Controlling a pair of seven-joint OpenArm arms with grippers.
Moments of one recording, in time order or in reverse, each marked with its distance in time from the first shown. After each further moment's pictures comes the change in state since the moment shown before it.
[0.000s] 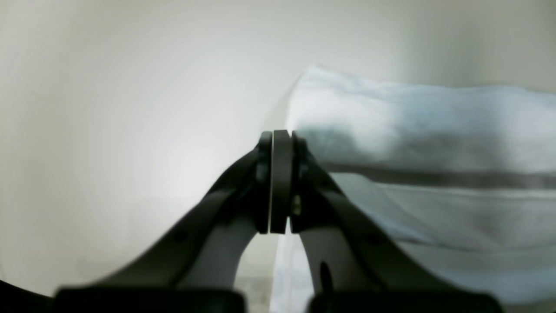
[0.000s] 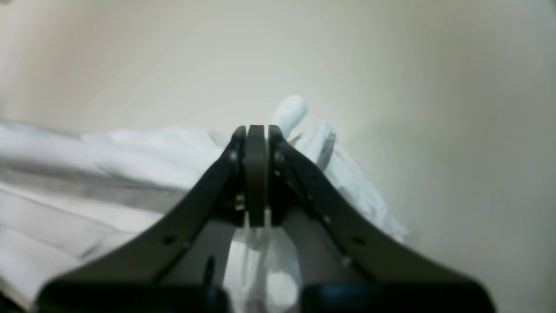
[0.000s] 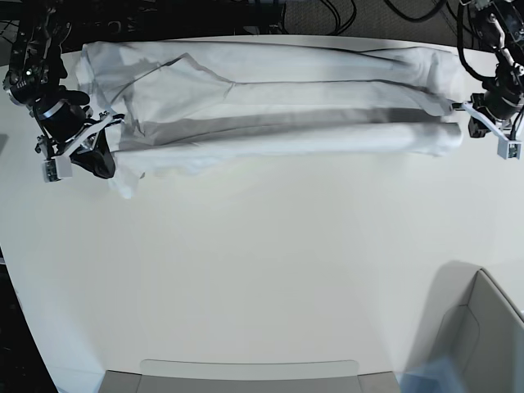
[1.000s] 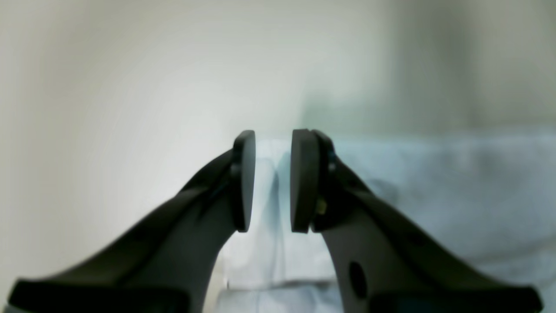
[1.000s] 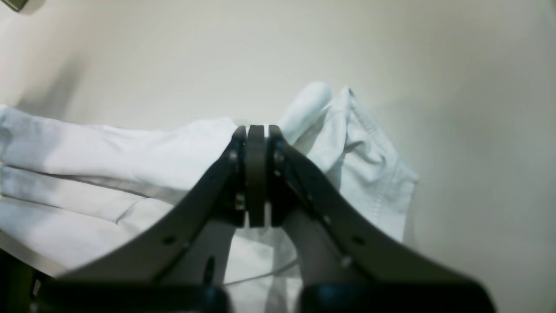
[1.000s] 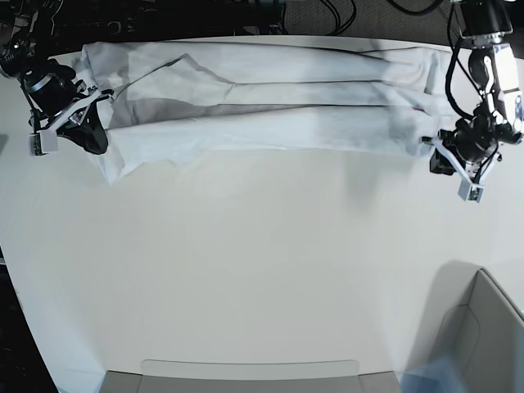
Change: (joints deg) left arm -13.2 -7.6 23.4 -15.6 0.3 5.1 -7.5; right arm -8.2 0.0 4.6 3.6 5.2 0.0 0.0
